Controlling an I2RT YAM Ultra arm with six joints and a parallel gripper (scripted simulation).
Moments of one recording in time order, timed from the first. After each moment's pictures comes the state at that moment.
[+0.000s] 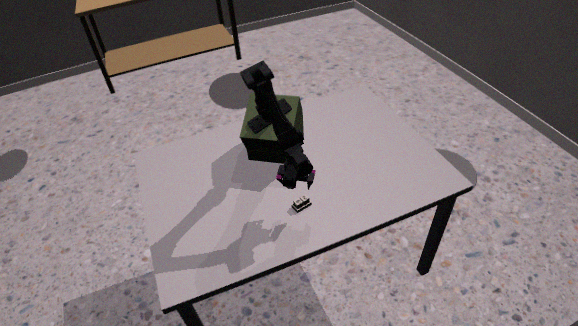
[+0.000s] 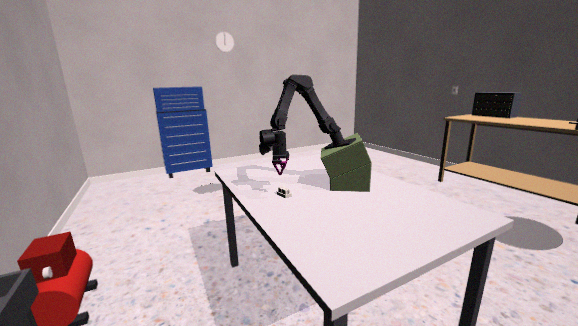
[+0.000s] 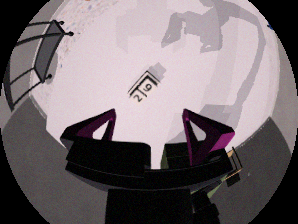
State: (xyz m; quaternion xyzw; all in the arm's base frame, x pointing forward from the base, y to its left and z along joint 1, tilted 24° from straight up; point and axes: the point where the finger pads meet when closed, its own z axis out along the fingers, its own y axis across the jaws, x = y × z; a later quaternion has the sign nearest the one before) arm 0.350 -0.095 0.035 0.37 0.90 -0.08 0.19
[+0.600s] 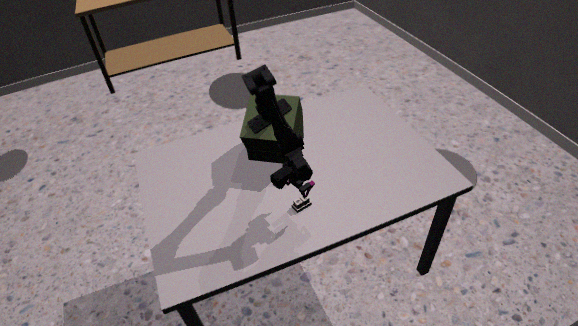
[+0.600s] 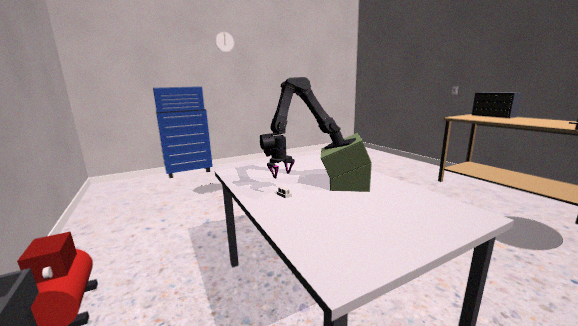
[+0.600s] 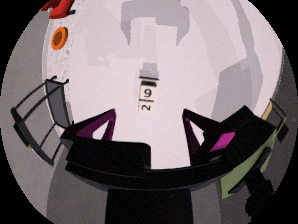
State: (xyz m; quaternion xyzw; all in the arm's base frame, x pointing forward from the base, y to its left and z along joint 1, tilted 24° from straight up) arm 0.357 -0.101 0.016 0.63 0.75 -0.02 0.21
